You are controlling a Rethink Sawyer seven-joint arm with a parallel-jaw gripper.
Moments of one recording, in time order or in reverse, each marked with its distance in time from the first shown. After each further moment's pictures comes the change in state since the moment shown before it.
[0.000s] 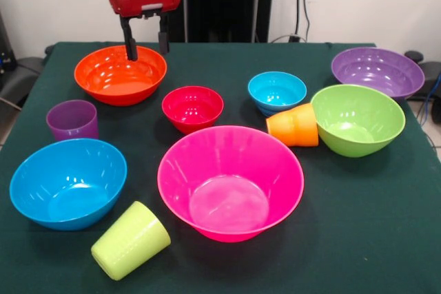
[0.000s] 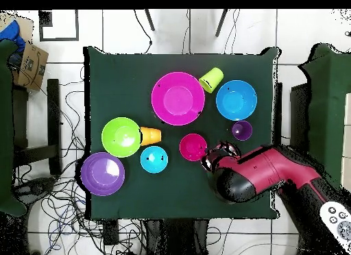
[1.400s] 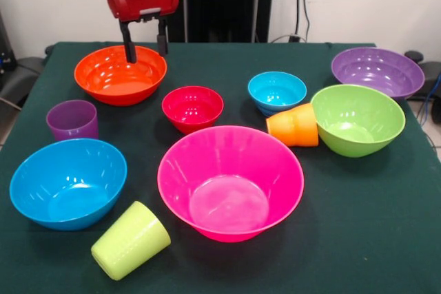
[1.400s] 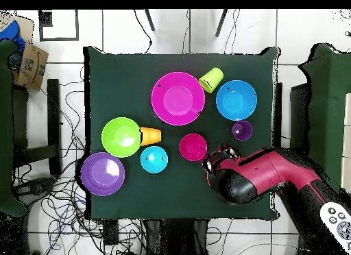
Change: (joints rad) arm 0.000 0.021 -0.037 0.000 -0.001 0.000 0.000
